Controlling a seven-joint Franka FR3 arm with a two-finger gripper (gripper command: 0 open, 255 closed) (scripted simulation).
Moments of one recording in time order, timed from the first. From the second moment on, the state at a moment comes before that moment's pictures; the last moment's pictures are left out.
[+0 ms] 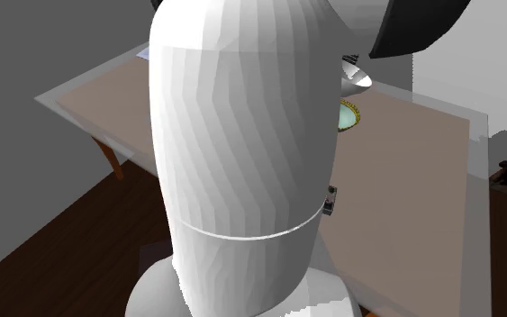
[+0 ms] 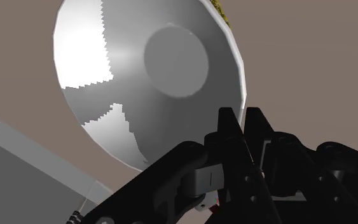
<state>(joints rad) -0.32 0.34 -0.30 -1.58 0.03 1.96 -0.47</state>
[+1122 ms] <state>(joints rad) -0.33 0.42 -0.29 -1.70 0.05 2.16 -0.48</state>
